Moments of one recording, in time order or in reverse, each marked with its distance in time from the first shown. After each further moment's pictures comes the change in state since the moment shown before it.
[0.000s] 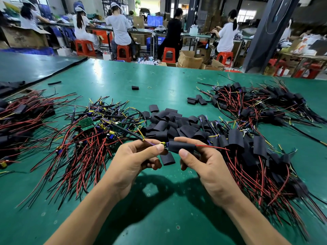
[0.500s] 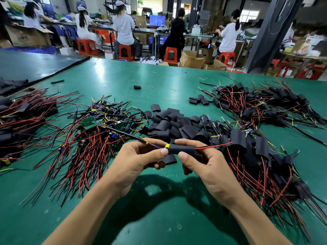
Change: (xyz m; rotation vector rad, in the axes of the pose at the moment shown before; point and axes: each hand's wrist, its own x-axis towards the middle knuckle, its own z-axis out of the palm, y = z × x) left_hand 0.002 -0.002 -0.004 0.057 -0.049 0.006; right_hand -0.002 -0.005 -0.003 -0.136 -0.049 0.027
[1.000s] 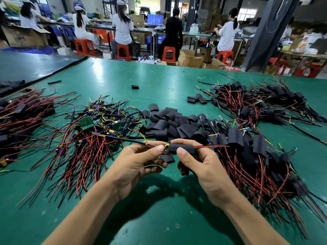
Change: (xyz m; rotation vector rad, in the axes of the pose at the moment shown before) left_hand -0.001 -0.001 0.005 -0.152 -0.018 -0.153; right_hand -0.001 0.004 0.007 0.105 0.021 0.038
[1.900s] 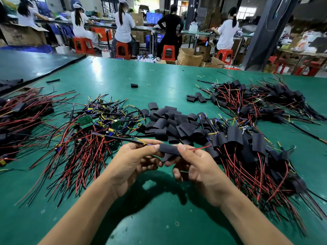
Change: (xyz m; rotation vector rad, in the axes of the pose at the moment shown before) left_hand 0.002 0.000 -0.004 0.019 0.069 -0.023; right_hand 0.002 -0.001 0.006 0.256 -0.058 0.286
